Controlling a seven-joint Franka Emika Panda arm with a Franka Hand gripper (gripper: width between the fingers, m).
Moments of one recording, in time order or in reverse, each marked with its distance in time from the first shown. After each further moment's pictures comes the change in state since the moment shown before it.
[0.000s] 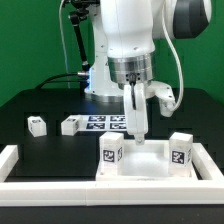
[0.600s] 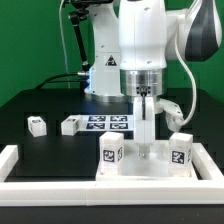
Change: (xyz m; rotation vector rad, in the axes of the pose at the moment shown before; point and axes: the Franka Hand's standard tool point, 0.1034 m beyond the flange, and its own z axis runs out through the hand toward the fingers) arm -0.007 -0.004 0.031 0.069 0.067 -0.026
